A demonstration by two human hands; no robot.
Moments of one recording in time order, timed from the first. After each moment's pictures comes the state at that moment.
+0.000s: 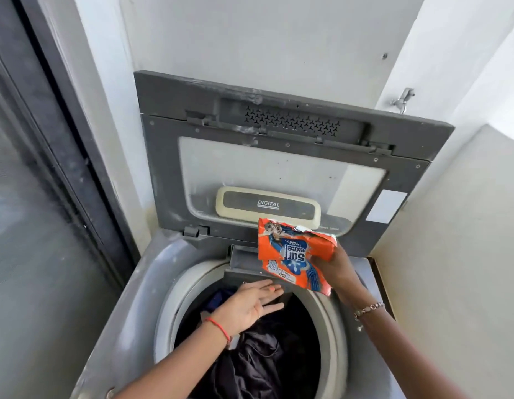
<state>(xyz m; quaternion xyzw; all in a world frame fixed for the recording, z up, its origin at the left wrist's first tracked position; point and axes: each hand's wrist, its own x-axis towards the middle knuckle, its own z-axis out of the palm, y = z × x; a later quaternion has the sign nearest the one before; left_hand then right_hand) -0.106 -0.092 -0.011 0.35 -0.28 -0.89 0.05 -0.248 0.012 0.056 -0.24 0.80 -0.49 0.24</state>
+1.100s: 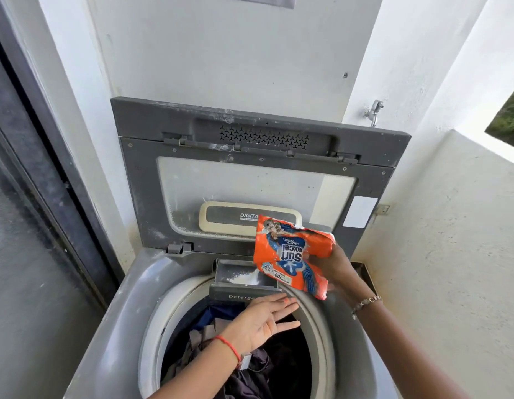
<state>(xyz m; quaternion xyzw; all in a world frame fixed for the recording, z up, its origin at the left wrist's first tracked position) -0.126 -0.052 0.012 0.28 -0.30 -0.91 -0.01 -0.266 0.029 0.090 -0.19 0.81 -0.50 0.25</state>
